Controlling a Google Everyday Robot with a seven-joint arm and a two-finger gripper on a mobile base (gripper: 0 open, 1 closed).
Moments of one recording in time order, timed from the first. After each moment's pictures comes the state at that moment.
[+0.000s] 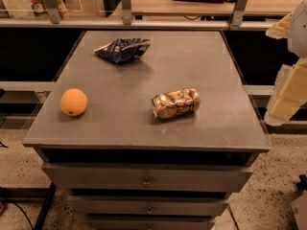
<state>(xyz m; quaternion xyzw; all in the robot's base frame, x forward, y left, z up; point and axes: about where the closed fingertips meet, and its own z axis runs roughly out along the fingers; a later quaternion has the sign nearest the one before) 0.438 -0.211 0.994 -0.60 0.78 -0.06 0.19</state>
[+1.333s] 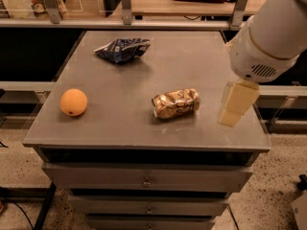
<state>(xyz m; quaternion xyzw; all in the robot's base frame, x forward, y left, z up) 0.470 -0.156 0.945 -0.61 0.76 -0.07 0.20</state>
